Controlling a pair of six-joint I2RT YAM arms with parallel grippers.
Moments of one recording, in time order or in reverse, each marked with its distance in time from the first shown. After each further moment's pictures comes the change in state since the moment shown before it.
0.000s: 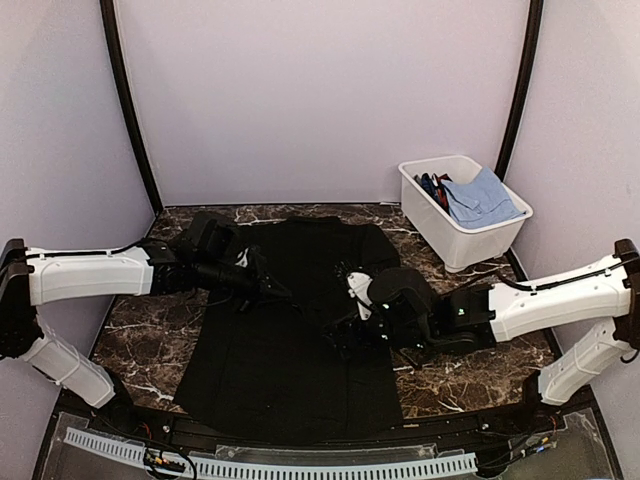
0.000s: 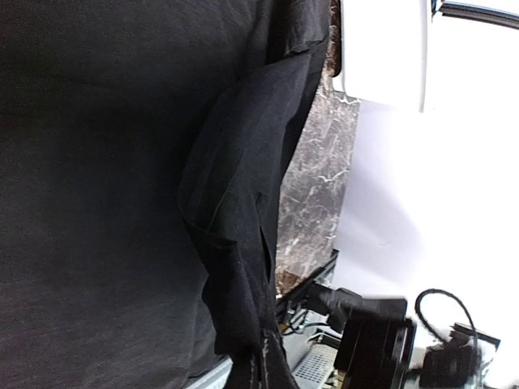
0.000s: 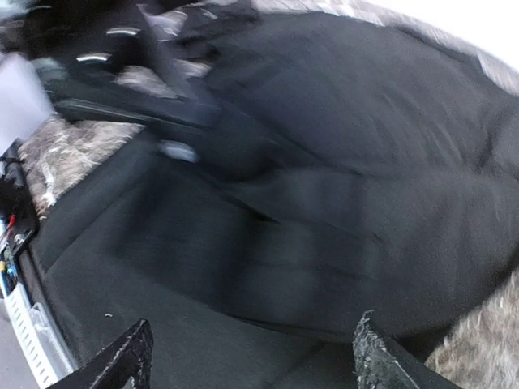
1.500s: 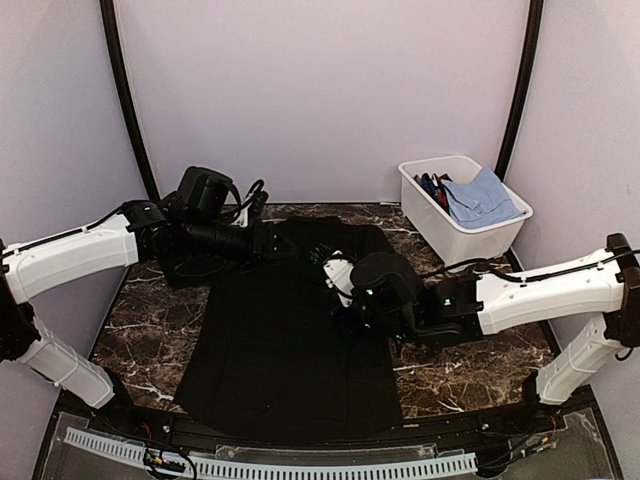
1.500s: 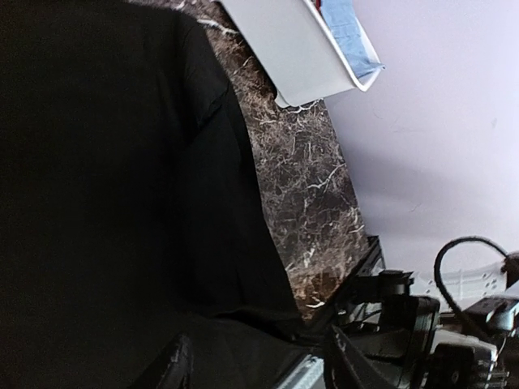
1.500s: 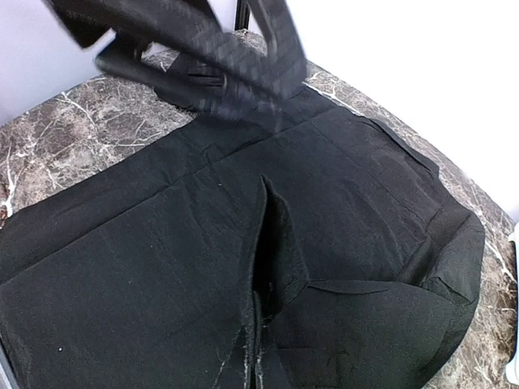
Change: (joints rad) left arm -0.011 -0.021 0.267 -0.220 -0.088 0.435; right arm 0.044 0.085 0.155 0.041 0.186 -0.330
